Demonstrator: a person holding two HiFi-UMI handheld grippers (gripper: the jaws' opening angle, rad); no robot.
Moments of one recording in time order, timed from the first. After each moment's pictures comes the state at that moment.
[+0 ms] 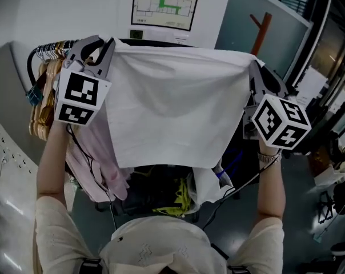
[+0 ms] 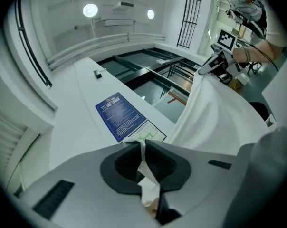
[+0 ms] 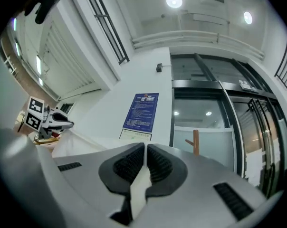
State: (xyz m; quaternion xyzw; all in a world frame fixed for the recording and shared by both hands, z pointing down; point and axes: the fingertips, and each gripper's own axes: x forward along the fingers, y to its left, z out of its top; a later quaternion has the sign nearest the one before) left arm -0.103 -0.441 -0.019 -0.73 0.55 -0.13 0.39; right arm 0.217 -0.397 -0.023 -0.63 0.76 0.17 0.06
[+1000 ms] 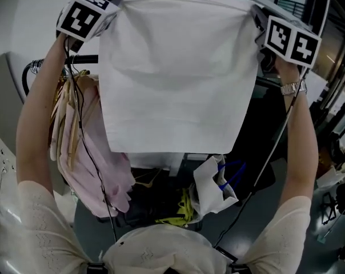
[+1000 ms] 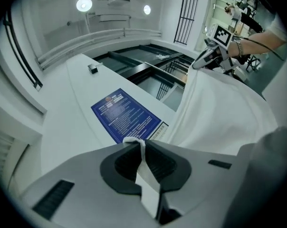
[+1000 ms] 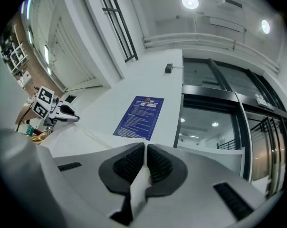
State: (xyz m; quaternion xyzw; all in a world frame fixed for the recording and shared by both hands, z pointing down) left arm -0.107 -0.574 -0.154 -0.73 0.53 -0.16 0.40; right arm 0.206 -0.515 -0.178 -0.61 0.75 0.24 0.02
